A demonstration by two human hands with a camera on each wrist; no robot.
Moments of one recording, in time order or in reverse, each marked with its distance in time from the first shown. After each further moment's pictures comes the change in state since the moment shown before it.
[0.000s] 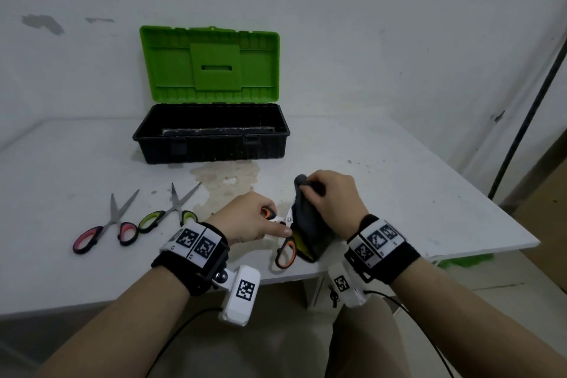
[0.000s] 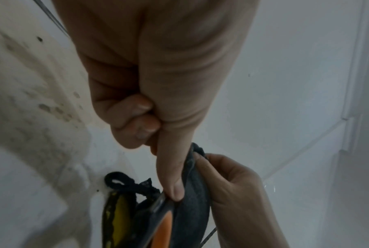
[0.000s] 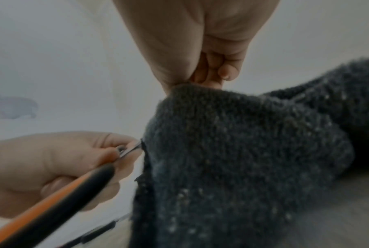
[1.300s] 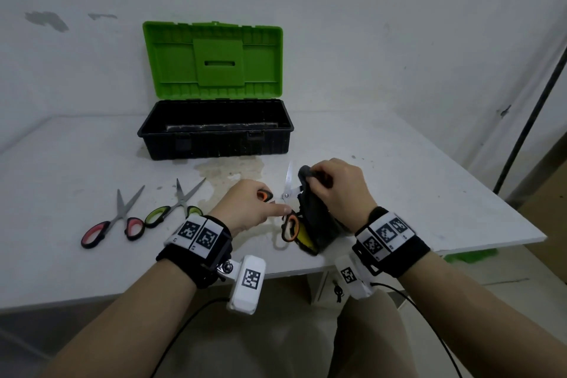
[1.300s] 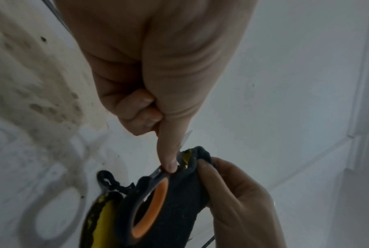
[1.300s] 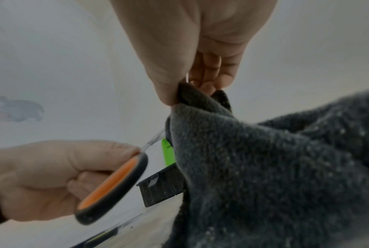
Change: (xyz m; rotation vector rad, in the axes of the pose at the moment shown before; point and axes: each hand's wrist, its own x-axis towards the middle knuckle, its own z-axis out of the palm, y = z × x) left_hand -0.005 0.001 -0.005 -0.181 0.186 -0.043; right_hand 0.000 -0.003 -0.008 0.018 0.056 -0.062
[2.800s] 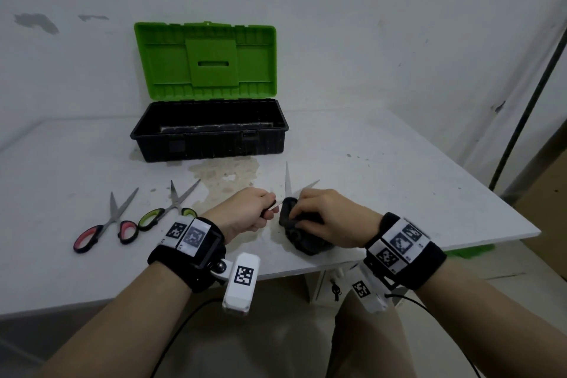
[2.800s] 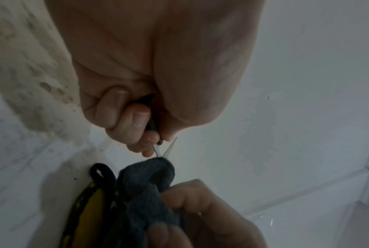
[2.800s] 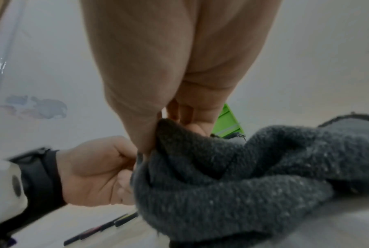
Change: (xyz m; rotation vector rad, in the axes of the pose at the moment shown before) left_hand 0.000 0.005 0.007 -0.259 -0.218 -0.184; right_hand -0.021 0.001 -0.012 0.033 -0.532 -0.361
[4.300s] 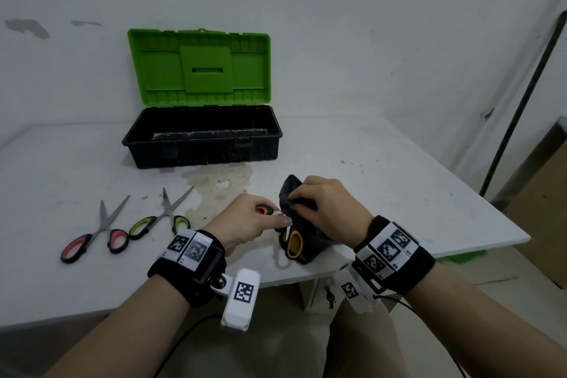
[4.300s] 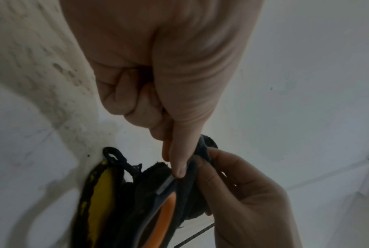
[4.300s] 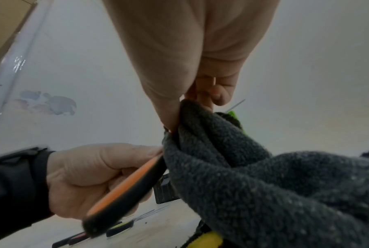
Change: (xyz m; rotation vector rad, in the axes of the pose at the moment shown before) left_hand 0.004 -0.007 0.010 0.041 0.090 0.180; right_hand 0.010 -0.002 -0.006 -0.074 0.293 0.146
